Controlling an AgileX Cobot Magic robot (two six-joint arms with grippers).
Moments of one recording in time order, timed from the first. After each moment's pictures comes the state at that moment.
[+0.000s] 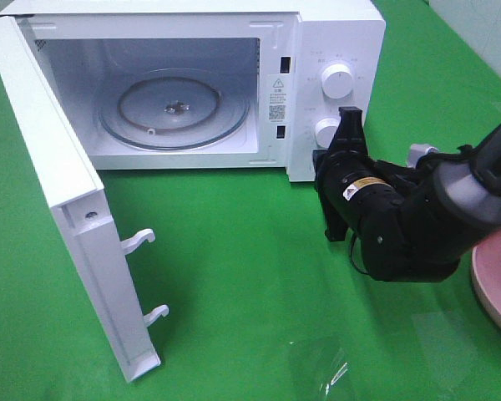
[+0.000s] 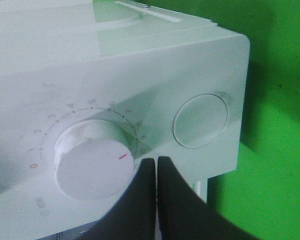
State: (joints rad) left arm 0.10 -0.01 -0.52 -0.24 1.09 0.24; right arm 0.60 2.09 -0.73 0.50 -1.10 1.47
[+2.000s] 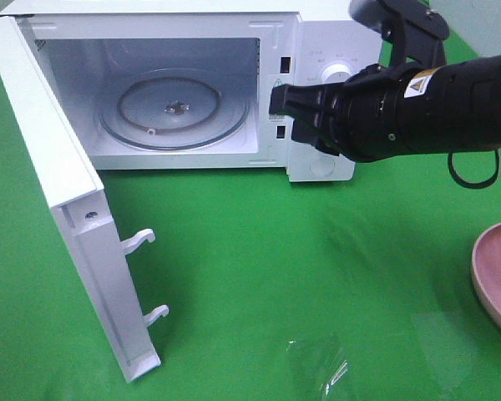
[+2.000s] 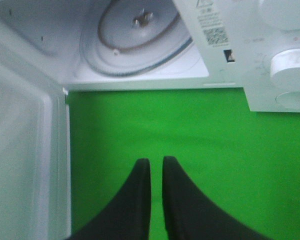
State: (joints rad) left arm 0.10 -0.01 -0.52 -0.24 1.09 0.24; right arm 0.60 1.45 -0.77 0.32 -0.05 0.15
